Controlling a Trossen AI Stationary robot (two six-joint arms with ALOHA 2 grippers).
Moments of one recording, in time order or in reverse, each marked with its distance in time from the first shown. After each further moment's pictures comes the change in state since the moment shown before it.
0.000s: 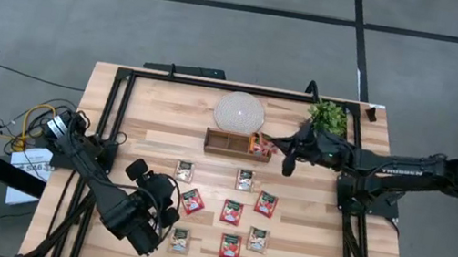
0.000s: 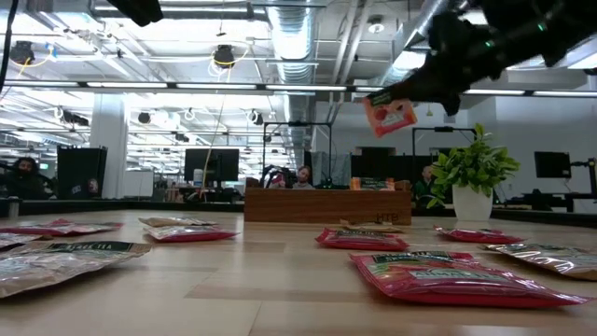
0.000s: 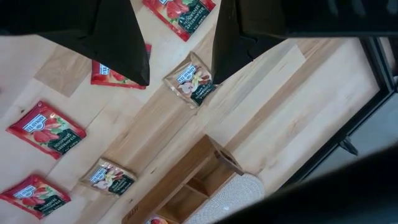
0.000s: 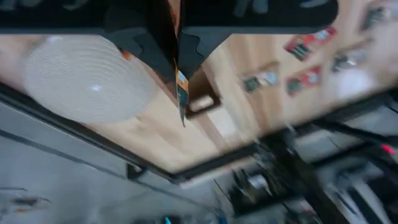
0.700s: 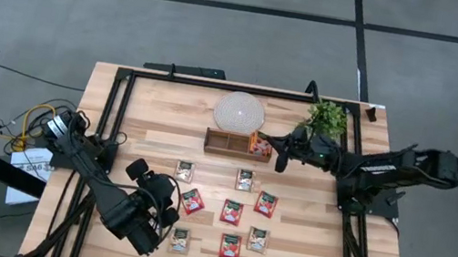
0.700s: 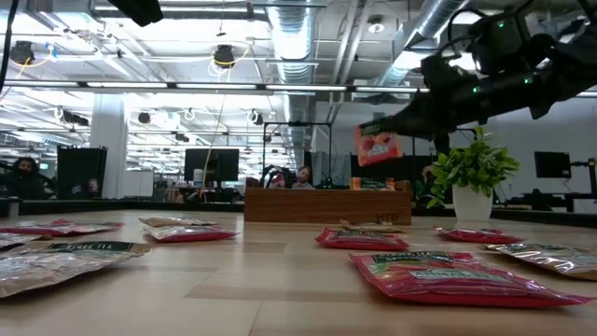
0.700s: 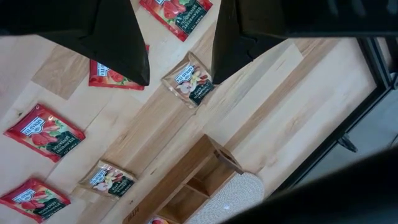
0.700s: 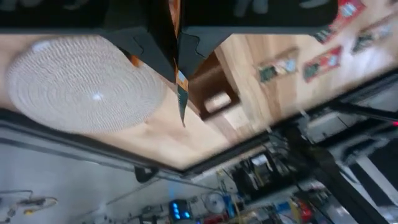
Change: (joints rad) left arm 0.002 0.000 0.000 0.000 0.000 0.017; right arm -0.093 0.305 -0.161 0.532 -0.047 0.051
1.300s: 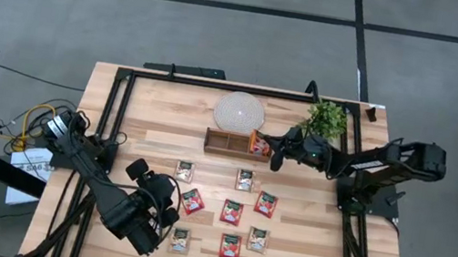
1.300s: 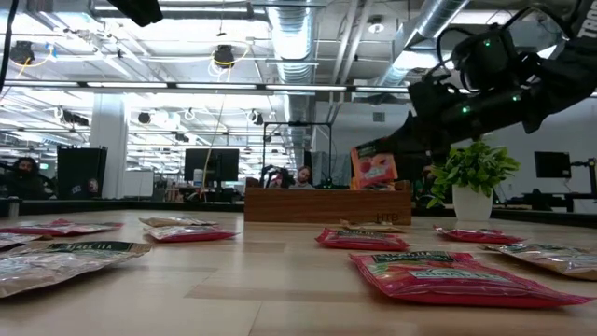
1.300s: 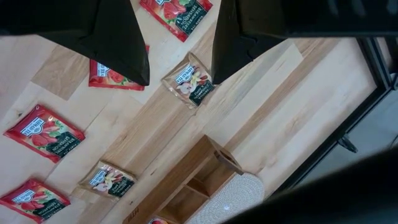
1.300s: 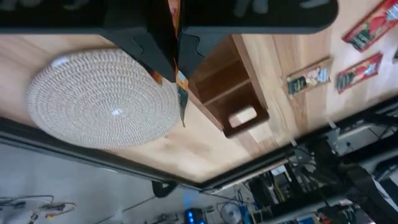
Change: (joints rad) left arm 0.000 0.000 0.000 0.000 0.002 0.000; right arm -0.011 0.159 0.000 0.108 0.035 -0.023
